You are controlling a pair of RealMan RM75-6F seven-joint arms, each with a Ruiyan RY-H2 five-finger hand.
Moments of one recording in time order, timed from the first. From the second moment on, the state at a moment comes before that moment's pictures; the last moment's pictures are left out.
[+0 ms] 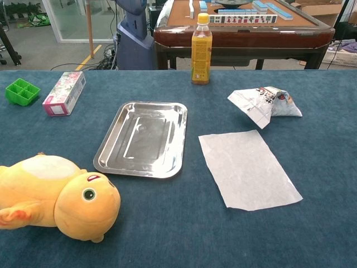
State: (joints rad) left arm -0.06 -1.09 -0.03 -1.67 1.47 1.50 0.17; right arm 0.09 -1.08 0.05 -1.65 -1.56 1.47 -0.07
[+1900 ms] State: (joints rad) left arm -0.03 -1.08 -0.02 -1.70 1.47 1.51 0.16; right arm 0.49 -1.51 -0.07 -1.04 -1.90 1.21 0.00
